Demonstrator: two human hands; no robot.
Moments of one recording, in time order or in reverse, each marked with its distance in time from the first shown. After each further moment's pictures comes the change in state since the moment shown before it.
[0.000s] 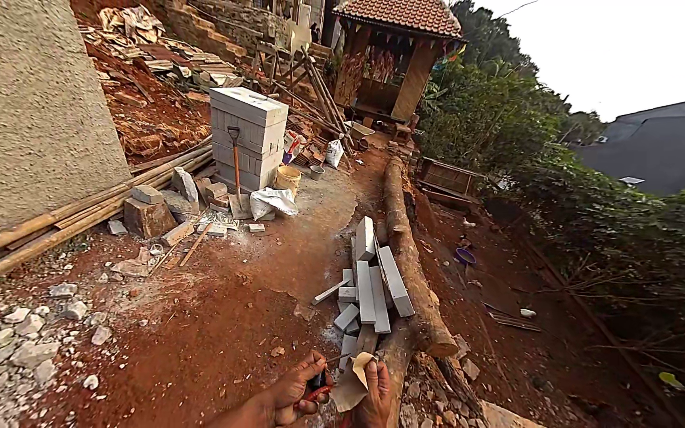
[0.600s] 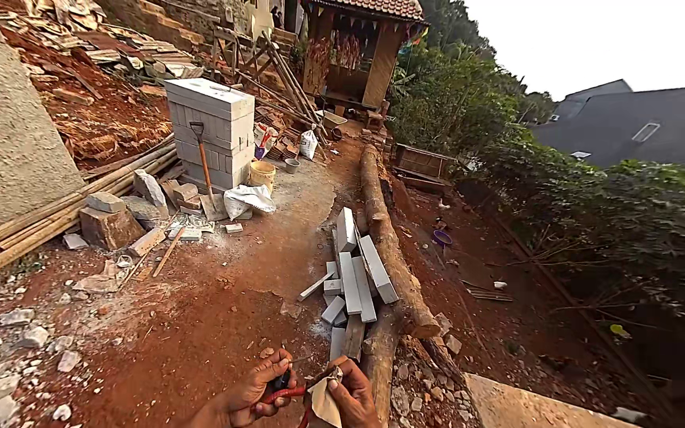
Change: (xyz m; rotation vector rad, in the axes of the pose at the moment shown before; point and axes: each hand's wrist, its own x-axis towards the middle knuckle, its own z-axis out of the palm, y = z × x) left_hand -0.021 0.038 -0.029 0.075 -0.202 0.006; right_hand 0.007 -0.010 -0.019 0.138 -0.576 0.039
